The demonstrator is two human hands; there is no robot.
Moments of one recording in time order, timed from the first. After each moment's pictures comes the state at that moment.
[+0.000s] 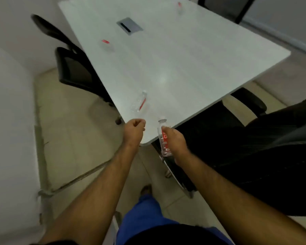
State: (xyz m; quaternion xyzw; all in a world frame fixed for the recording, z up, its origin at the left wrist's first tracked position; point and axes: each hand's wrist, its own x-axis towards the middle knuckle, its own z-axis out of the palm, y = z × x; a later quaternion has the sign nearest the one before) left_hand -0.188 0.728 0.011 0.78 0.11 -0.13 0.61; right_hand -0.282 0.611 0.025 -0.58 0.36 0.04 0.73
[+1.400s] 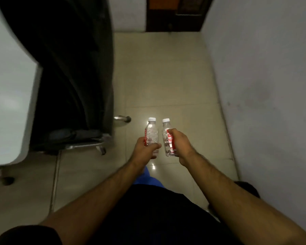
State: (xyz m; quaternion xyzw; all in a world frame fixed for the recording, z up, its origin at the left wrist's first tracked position) left_hand -0.596 0.712 -0.051 0.65 -0.21 -0.66 0.30; right_hand -0.740 0.681 -0.008 -0.24 0.69 -0.24 0.64
